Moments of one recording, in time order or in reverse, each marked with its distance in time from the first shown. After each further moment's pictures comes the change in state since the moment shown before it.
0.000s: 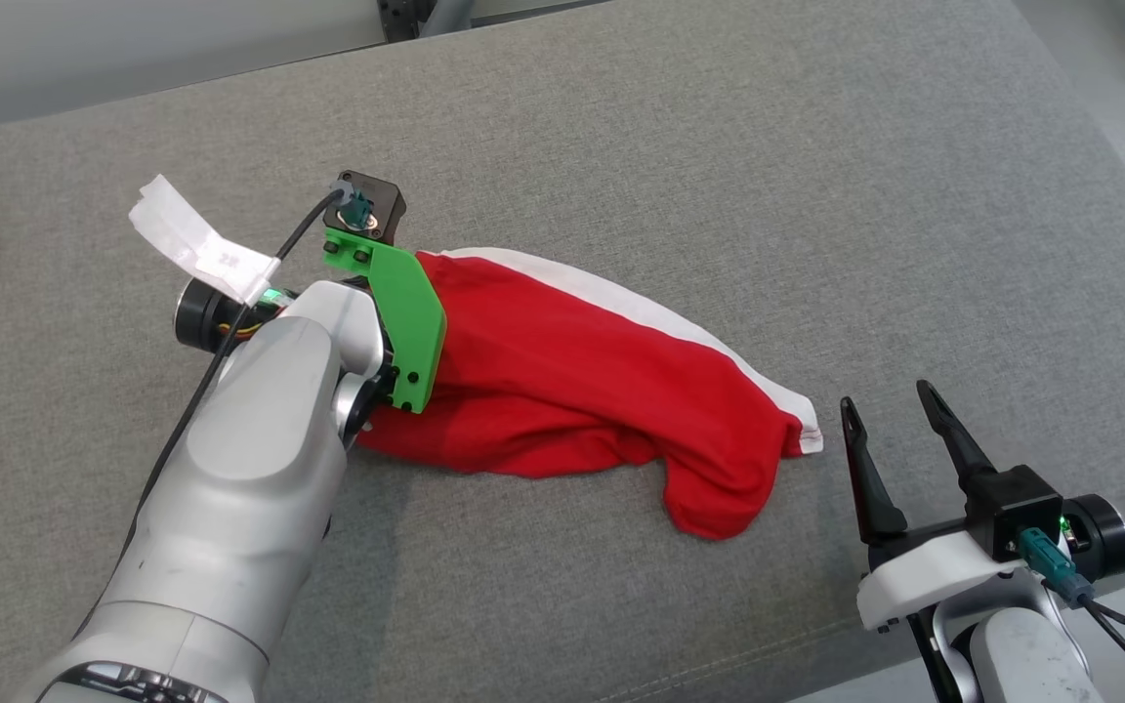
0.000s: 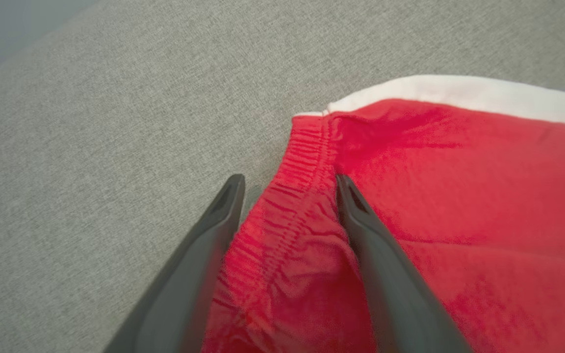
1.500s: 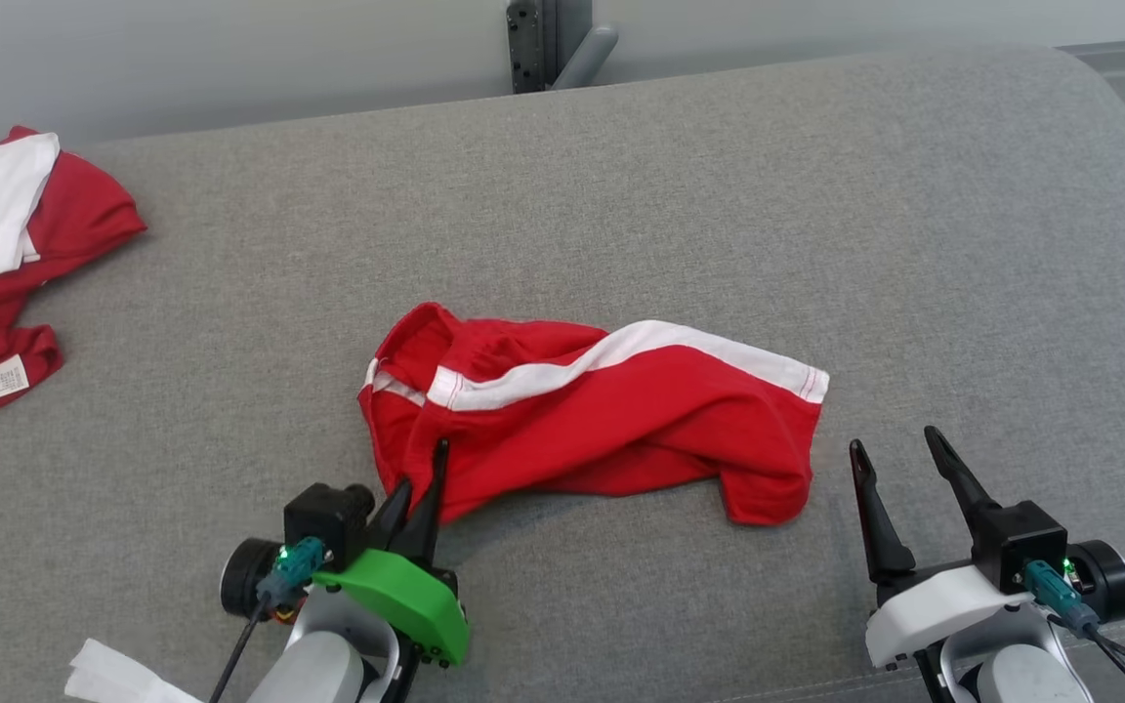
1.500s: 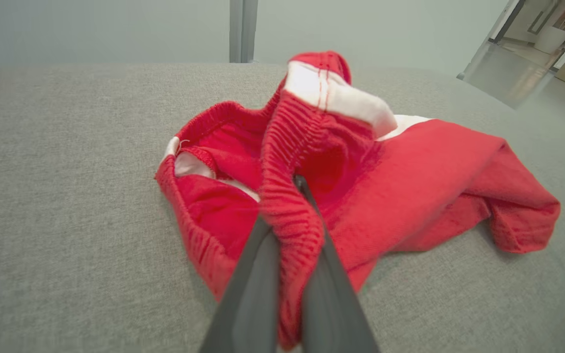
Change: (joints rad) left arm 0.609 0.097 -0.058 -0.486 -0.198 0.087 -0.697; right arm 0.052 0.003 -0.019 0.027 0.023 0.000 0.000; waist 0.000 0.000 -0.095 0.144
